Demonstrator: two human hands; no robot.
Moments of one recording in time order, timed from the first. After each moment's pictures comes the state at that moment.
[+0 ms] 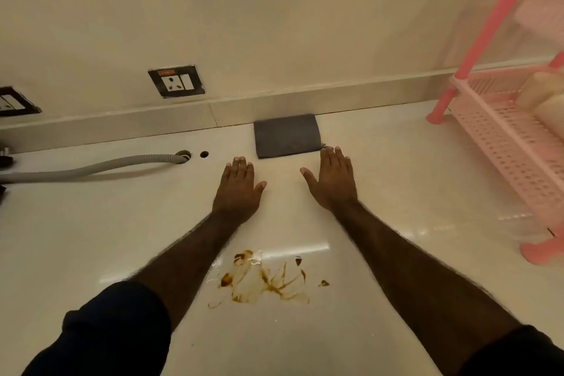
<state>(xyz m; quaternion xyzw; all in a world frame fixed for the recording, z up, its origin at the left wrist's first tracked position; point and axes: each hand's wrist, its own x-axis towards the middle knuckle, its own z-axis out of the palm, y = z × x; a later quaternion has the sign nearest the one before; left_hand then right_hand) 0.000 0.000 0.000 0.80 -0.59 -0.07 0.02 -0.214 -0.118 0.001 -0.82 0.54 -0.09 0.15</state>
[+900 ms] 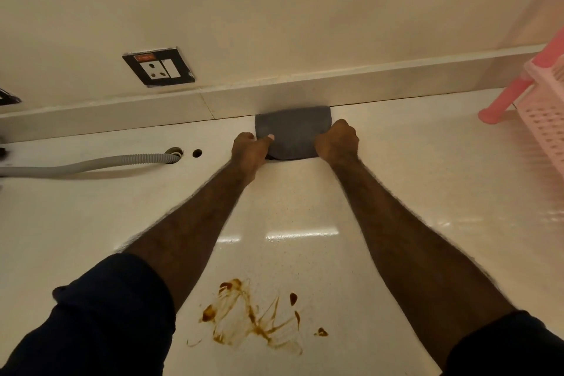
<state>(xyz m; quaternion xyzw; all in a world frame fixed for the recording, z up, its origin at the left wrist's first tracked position) 0.018 -0.148 0.004 0.82 -0.17 -0.34 0.44 -0.147 -0.250 0.002 -0.66 0.64 -0.15 0.36</state>
